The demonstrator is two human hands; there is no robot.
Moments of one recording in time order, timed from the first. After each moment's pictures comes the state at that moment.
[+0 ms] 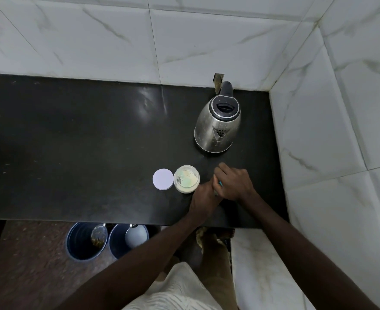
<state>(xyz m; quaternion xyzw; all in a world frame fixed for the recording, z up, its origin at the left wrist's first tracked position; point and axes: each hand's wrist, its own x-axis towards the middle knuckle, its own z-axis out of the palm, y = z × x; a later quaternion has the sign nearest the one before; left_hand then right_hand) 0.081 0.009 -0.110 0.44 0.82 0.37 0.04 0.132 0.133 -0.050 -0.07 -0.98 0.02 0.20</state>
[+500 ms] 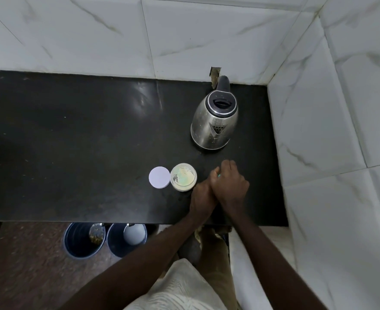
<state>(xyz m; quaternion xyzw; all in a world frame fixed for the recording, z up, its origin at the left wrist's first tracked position) 0.089 0.011 -0.101 0.39 0.84 0.36 0.10 0.124 0.084 -0.040 -0.45 -0.88 0.08 0.14</state>
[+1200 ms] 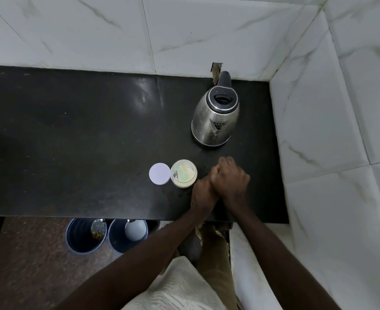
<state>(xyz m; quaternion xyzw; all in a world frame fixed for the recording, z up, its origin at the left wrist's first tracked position) 0.091 0.019 -0.119 0.40 0.87 0.28 0.09 0.126 0.096 -0.043 -0.37 -0.91 0.06 0.14</state>
